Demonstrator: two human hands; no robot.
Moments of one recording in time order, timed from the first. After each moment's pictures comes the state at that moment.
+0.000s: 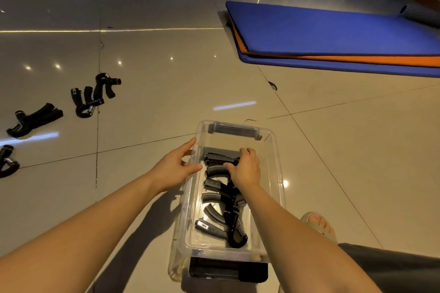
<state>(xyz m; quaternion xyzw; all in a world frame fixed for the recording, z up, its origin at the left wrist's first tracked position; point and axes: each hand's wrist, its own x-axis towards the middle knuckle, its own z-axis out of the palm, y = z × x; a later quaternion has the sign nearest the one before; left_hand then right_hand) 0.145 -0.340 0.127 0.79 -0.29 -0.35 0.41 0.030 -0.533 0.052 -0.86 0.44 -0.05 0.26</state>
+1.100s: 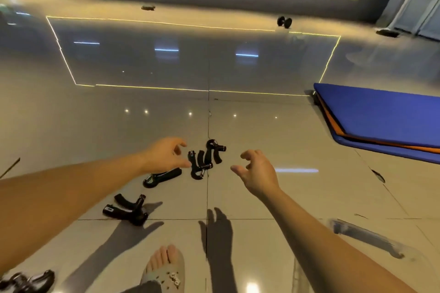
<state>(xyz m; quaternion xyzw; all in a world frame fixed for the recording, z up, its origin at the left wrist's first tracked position) 0.443 -0.100 0.251 0.92 -0.25 -0.18 0.25 0.318 -0.342 0.209 -0.93 0.19 -0.09 0.32</state>
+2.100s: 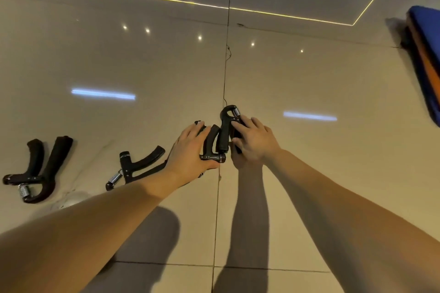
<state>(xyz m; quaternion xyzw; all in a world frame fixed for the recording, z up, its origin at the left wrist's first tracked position) 0.622 -0.204 -0.040 0.93 -0.23 -0.12 0.24 0.603 -0.423 -0.019 -0.98 0.02 0.15 0.10</state>
